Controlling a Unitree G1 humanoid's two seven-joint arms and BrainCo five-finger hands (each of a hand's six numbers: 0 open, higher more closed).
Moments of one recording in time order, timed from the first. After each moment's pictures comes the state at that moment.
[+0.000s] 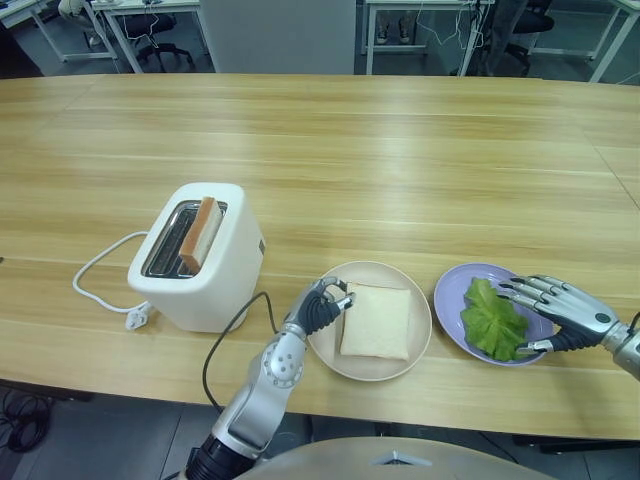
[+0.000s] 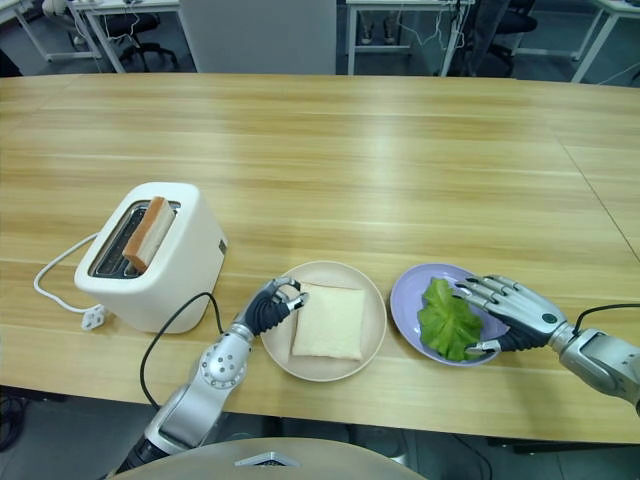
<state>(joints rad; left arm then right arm) 0.14 0.24 -0.51 -0.27 0.48 0.39 0.01 -0.11 -1.09 0.30 0.74 -1.09 -0.88 -0.55</state>
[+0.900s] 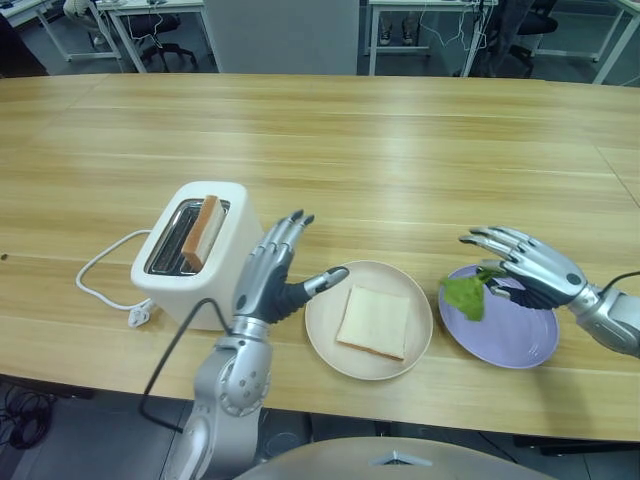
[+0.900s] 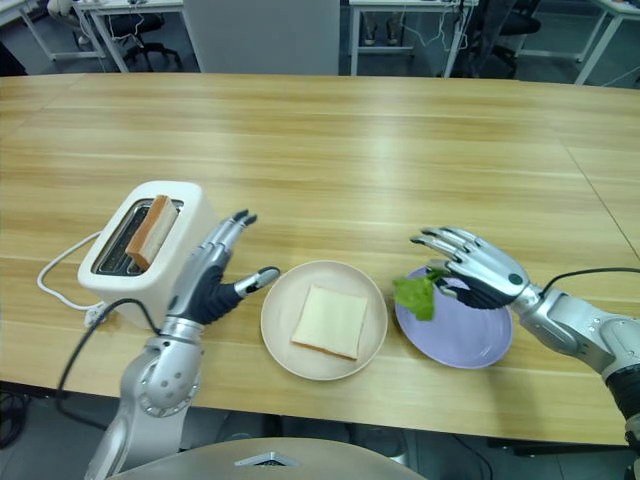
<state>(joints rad) 0.31 0.28 -0.36 -0.90 0.87 0.39 -0.07 -0.10 -1.04 0.22 0.17 -0.72 -0.81 -0.37</state>
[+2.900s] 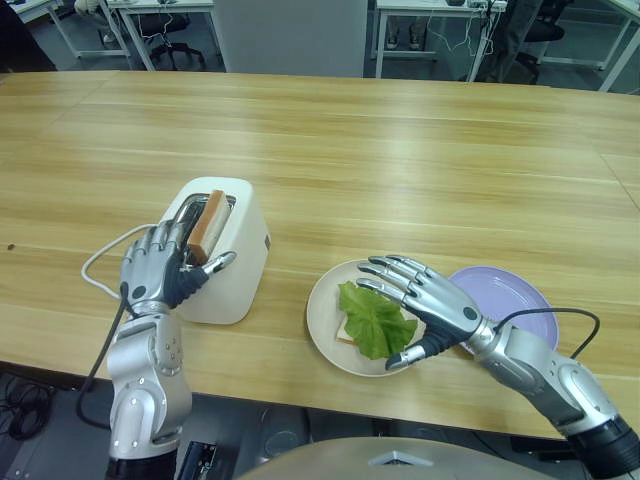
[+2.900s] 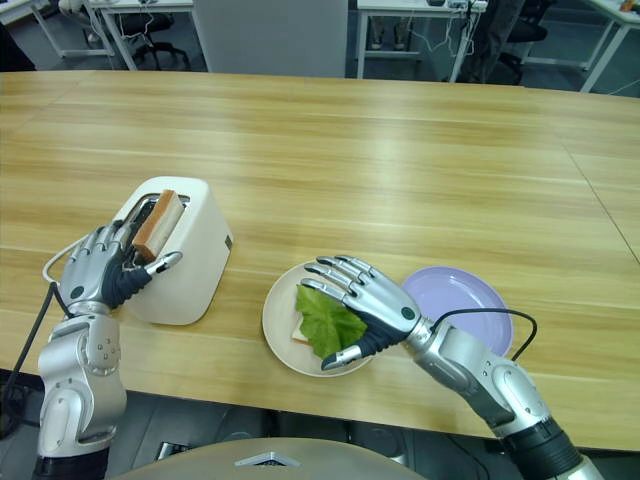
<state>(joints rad) 0.19 0.34 0.12 -0.45 1.09 0.33 -0.20 0.13 -0.65 0.30 -0.30 -0.76 -0.58 -0.06</state>
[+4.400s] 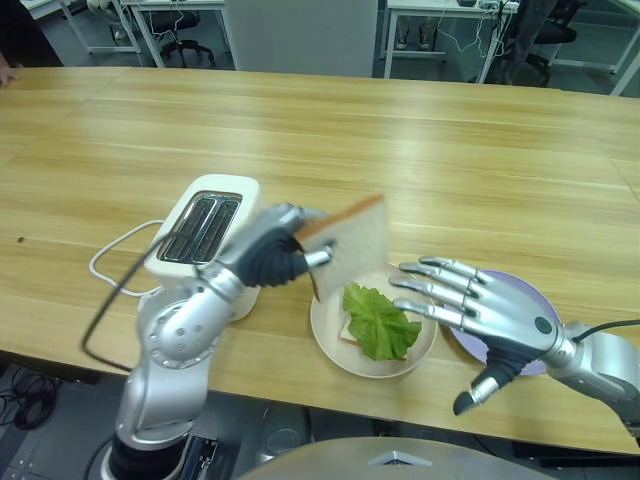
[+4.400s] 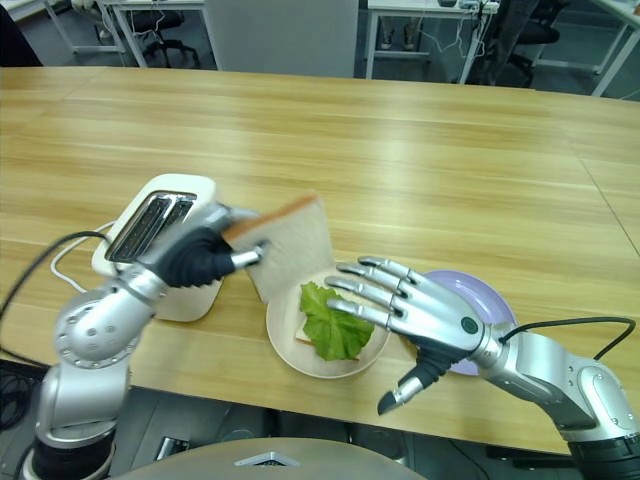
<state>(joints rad) -0.01 0.42 -0.18 -0.75 0.39 0.29 -0.63 0.21 -0.86 0.00 -0.35 -0.63 -1.02 0.00</state>
